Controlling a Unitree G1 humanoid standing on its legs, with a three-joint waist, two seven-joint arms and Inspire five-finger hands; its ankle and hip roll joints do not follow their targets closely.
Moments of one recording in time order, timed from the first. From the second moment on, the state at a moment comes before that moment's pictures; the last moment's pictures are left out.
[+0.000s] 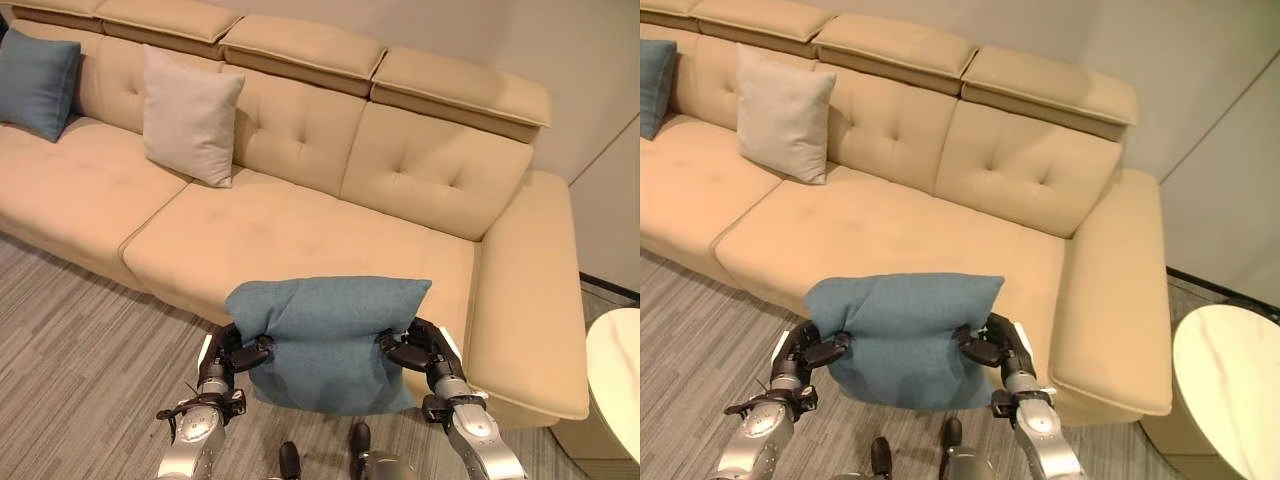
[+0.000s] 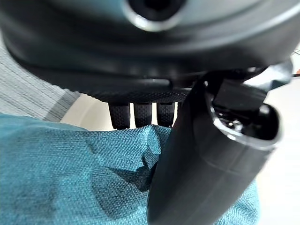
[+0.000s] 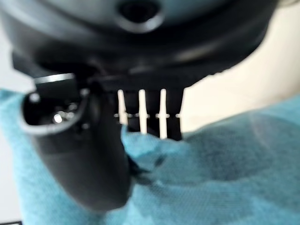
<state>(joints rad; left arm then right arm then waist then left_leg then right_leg) 0.08 0.31 -0.20 0.36 -0.45 -0.15 0.17 0.08 -0.30 0.19 0.27 0.25 -0.12 -0.09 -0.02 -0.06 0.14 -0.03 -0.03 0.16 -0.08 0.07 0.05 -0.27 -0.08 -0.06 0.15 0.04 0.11</state>
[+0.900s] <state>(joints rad) 0.10 0.30 -0.24 0.33 -0.43 -0.12 0.13 0.12 -0.31 0.14 0.26 0.24 -0.10 -0.09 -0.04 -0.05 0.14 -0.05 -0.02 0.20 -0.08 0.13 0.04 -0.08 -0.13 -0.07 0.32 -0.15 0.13</state>
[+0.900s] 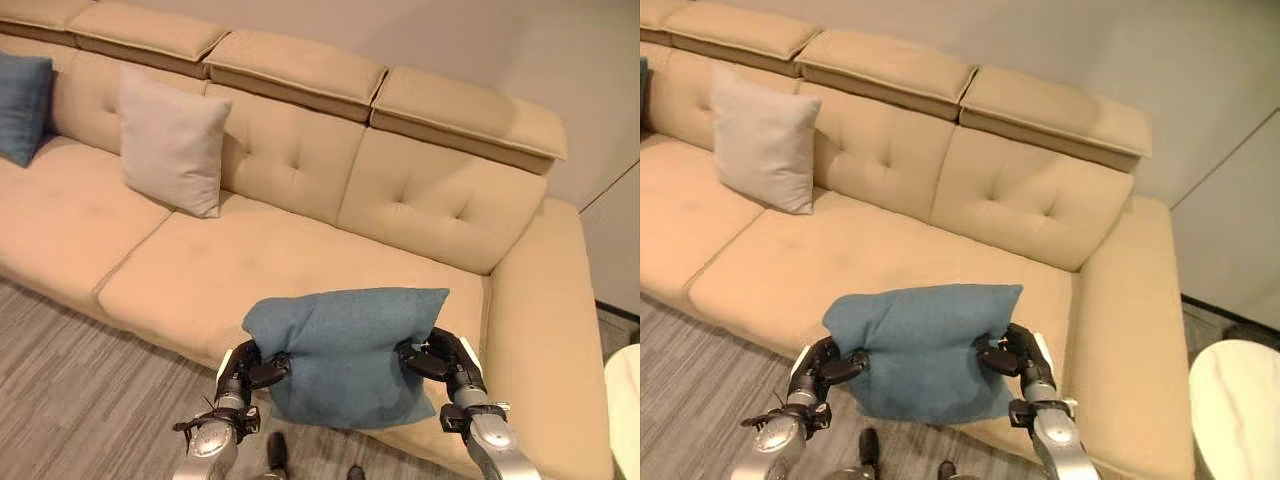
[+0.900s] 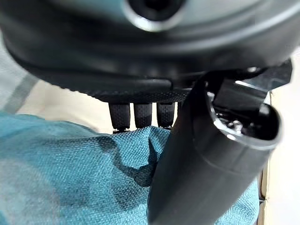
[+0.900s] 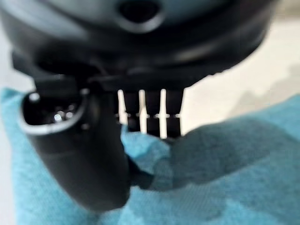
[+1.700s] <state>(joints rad) 0.10 0.26 -0.24 0.33 -0.43 -0.13 0.13 0.10 -0.37 0.14 0.26 0.22 -0.09 -0.10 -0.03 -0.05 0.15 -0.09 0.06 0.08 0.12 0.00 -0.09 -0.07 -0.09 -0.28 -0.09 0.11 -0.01</state>
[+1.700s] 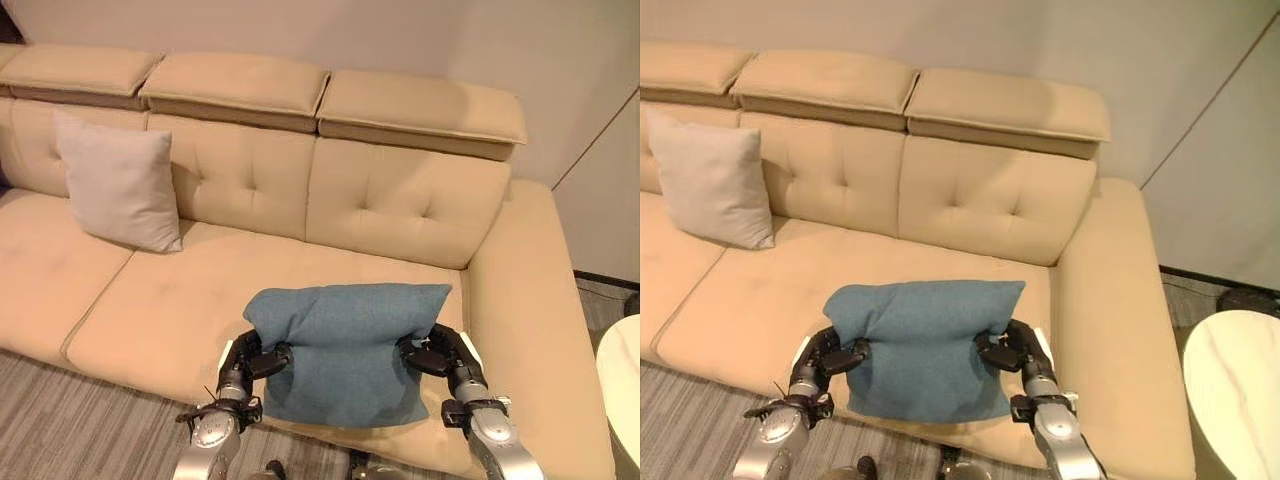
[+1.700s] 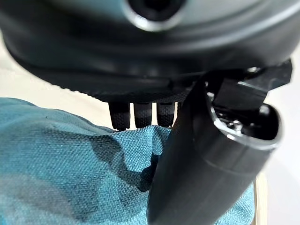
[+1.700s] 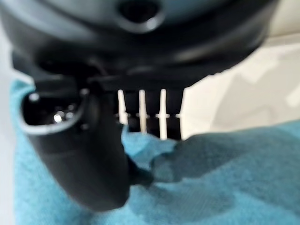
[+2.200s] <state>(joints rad) 0.08 0.30 -0.27 0.33 -0.43 -0.12 0.11 0.09 -0.35 0.13 0.26 0.23 -0.09 -0.11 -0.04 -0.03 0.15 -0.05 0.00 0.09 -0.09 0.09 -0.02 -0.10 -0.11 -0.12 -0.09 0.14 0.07</state>
